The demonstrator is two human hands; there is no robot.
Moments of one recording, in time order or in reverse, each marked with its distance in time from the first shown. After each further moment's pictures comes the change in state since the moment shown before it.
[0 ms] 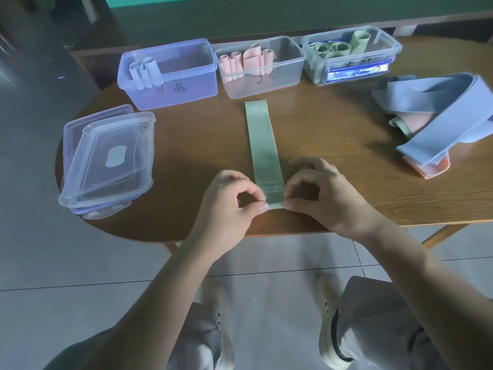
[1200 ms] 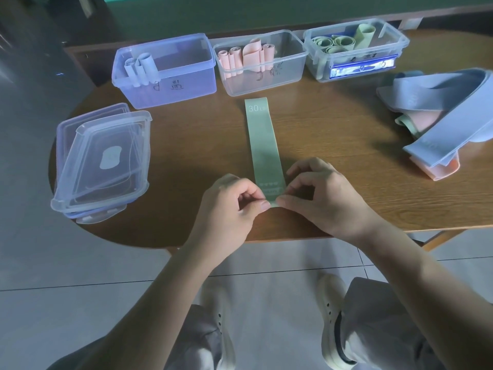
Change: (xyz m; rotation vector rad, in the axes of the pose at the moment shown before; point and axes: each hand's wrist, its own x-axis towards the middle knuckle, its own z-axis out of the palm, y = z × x) left_hand 0.006 -0.006 0.006 0.059 0.055 0.053; right_hand 0.011 -0.001 0.007 -0.027 0.037 -0.005
